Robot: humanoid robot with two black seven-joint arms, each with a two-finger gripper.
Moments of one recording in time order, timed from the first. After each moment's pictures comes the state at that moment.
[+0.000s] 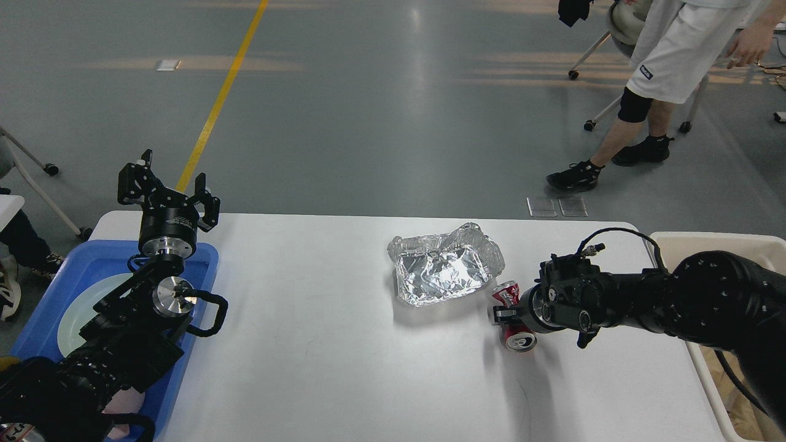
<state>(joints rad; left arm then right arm) -0.76 0.10 -0.85 -0.26 -0.08 -0.35 -0.63 1.18 -0.04 -1.01 0.69 -0.35 0.22 -0.09</state>
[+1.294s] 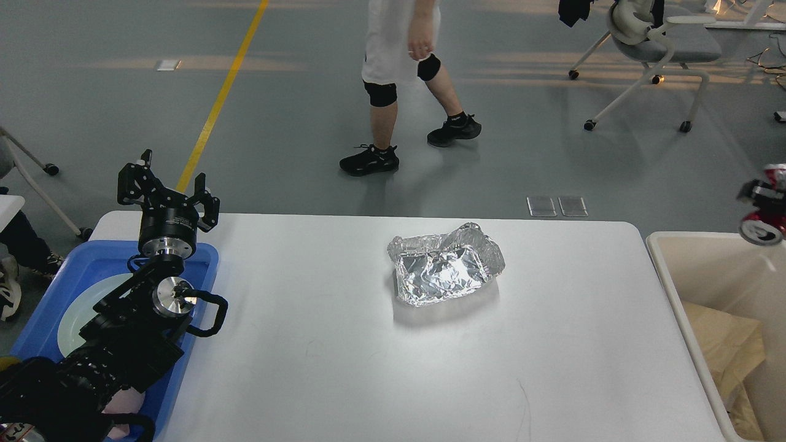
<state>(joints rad) -0.76 0.10 -0.85 -0.26 -0.08 -0.35 -0.63 1.44 -0.76 -0.99 0.78 -0.34 0.14 -0.08</state>
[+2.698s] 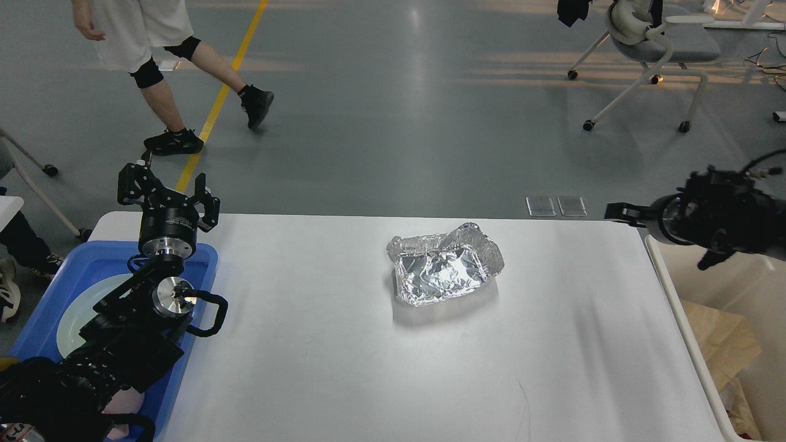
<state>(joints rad) -0.76 0.10 -0.85 -0.26 -0.08 -0.35 -0.63 1.39 -0.38 -1.01 0.73 -0.33 0.13 -0.10</state>
